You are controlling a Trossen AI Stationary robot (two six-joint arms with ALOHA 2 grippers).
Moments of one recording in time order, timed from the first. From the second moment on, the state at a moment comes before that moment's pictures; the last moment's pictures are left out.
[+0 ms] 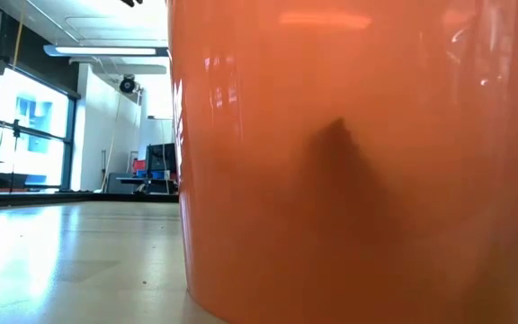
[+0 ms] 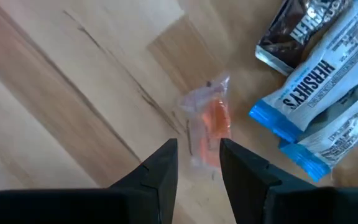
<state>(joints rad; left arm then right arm) -0.14 1.16 1.51 -1.44 -1.05 -1.16 0.45 1.21 0.63 -0.84 0.00 1.10</state>
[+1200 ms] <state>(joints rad) -0.12 1.19 1.51 -1.44 -0.89 -1.04 0.44 1.22 0.42 -0.41 0.03 1.26</state>
